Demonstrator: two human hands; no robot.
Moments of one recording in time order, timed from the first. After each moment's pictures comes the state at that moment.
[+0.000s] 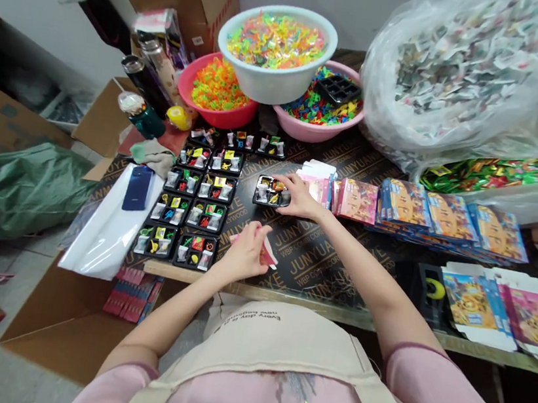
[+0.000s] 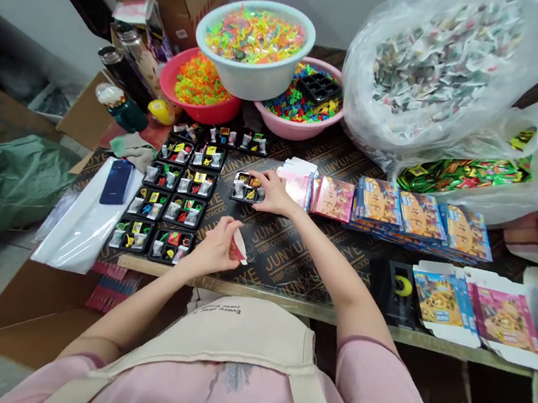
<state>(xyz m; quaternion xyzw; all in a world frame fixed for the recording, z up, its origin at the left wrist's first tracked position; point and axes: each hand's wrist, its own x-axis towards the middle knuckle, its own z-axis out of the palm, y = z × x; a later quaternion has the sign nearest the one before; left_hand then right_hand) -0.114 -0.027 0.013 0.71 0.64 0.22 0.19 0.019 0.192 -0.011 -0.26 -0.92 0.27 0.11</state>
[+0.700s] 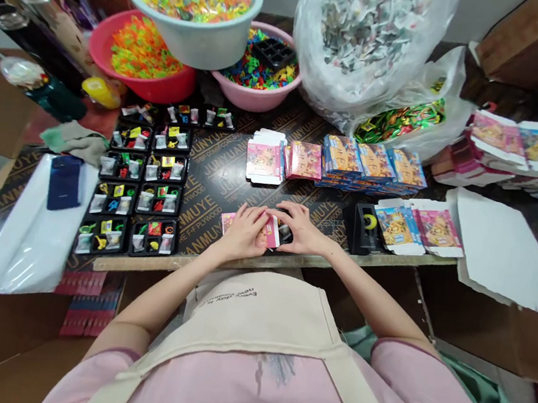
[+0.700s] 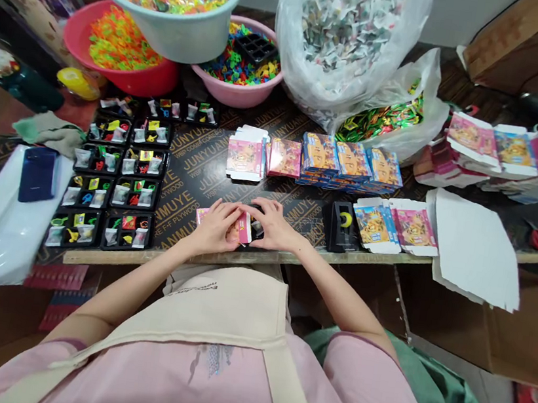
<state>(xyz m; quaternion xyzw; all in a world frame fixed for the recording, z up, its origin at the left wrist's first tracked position) -0.050 -0.011 -0.015 0.82 0.50 0.23 0.16 0.177 0.056 0.008 -0.30 -0.90 0.30 0.11</state>
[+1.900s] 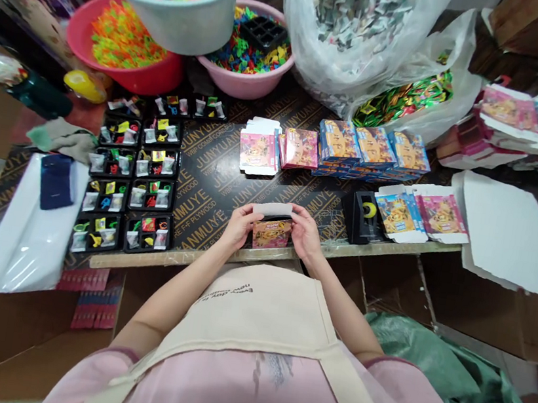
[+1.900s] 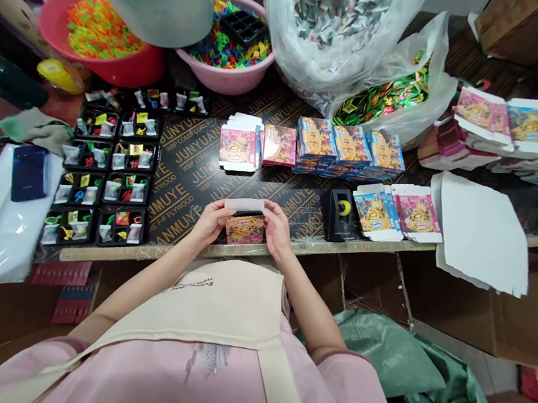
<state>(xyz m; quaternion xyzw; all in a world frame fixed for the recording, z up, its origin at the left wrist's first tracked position) -0.013 0.001 -0.014 0.18 0.47 0.53 0.68 0.148 0.015 -0.003 -0.48 -0.26 0.68 0.48</state>
